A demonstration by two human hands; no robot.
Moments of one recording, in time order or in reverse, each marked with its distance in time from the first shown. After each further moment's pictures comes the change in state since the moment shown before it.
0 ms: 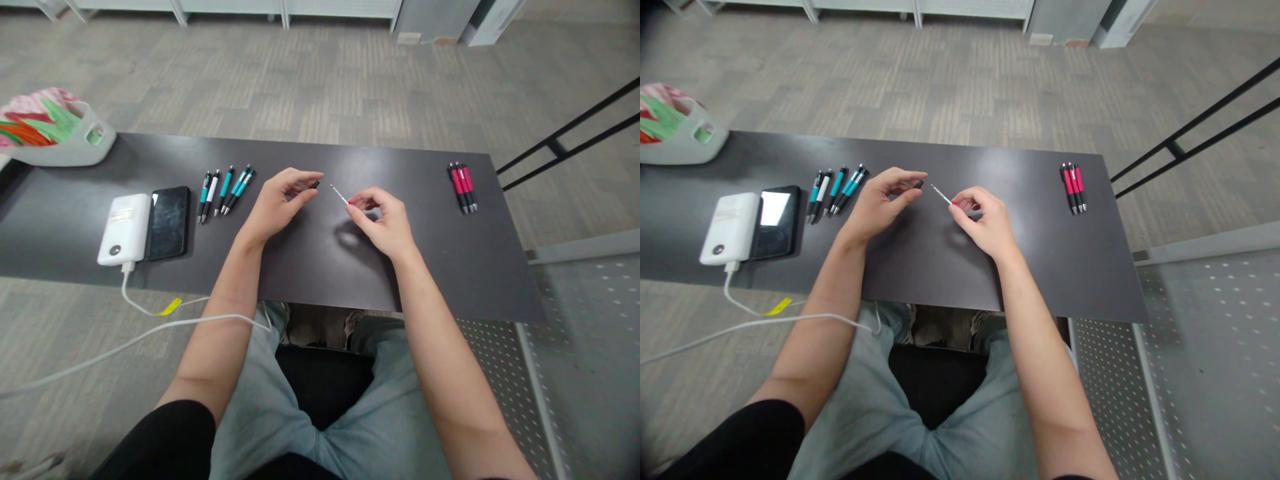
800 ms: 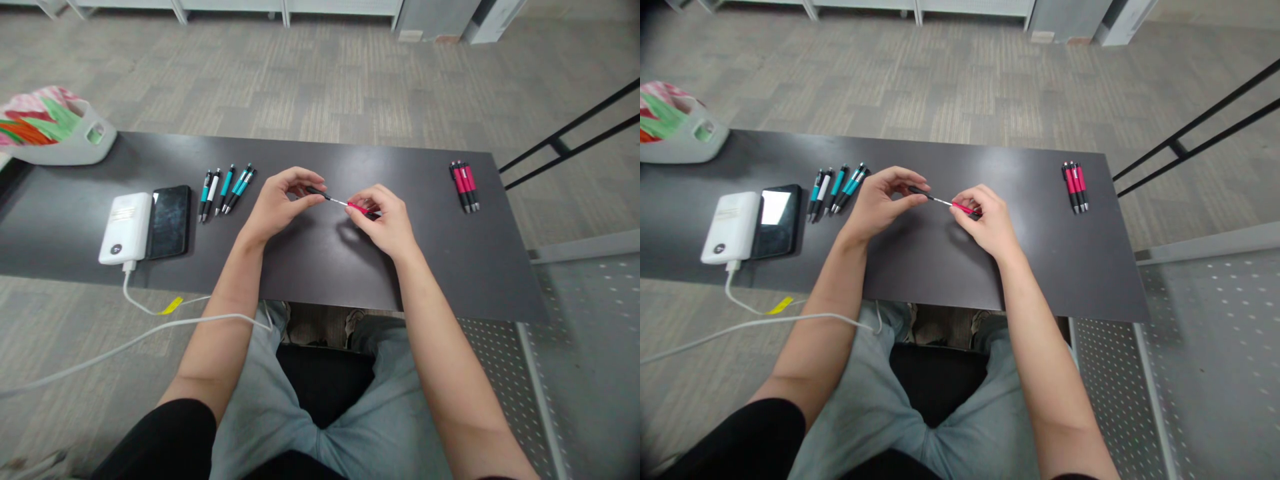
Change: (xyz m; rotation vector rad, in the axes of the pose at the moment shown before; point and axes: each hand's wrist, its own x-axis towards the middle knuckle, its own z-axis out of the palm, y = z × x) left_hand 0.002 0.007 0.005 -0.277 0.005 -0.021; right_hand 0.000 0.004 -0.003 -0.051 -0.016 -0.001
